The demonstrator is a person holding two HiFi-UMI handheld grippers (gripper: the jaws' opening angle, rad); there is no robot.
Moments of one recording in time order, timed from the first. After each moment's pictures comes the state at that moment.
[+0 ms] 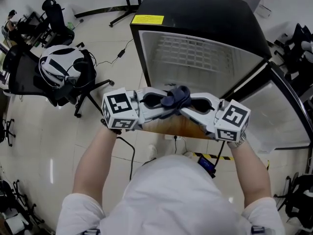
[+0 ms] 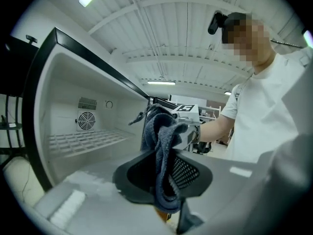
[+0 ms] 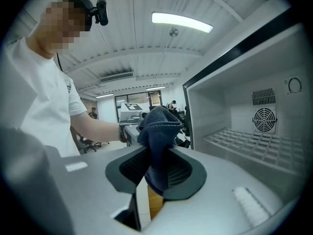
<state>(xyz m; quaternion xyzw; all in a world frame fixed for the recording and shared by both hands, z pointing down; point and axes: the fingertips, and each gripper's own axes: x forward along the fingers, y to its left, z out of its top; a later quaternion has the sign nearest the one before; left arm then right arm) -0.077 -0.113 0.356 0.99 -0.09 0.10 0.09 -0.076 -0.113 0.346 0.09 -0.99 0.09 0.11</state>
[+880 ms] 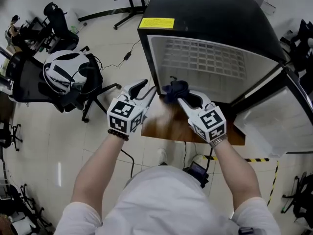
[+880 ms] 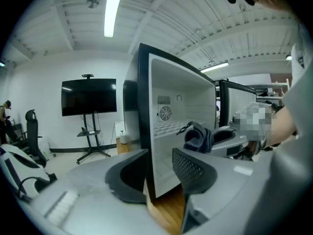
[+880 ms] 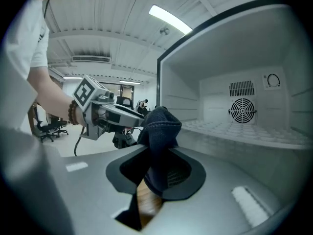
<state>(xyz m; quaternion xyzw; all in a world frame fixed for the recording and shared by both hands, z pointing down) -0.210 -0.221 0.416 0.87 -0.47 0.15 0.07 -0.115 -0.201 0.440 0.30 -0.95 0.03 0.13</state>
